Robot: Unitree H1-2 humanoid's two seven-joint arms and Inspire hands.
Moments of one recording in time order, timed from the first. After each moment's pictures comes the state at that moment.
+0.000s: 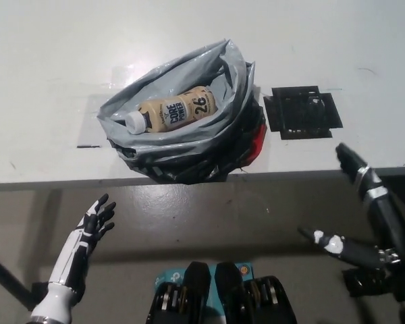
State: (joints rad) left_arm -0.02 0.17 0.01 -0.06 -0.04 0.00 -0.13; right_arm -0.06 -0.04 -0.09 -0.25 -0.13 -0.05 0.31
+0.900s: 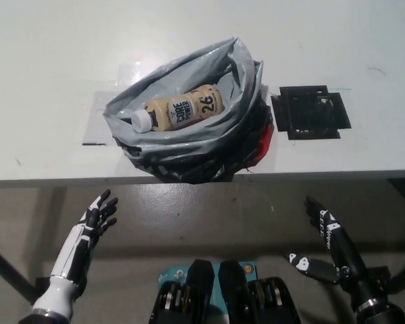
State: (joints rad) left_arm -0.05 0.18 0.01 -0.02 -0.05 0.00 -0.14; right_arm -0.14 -0.05 -0.03 0.29 -0.13 -0.19 0.19
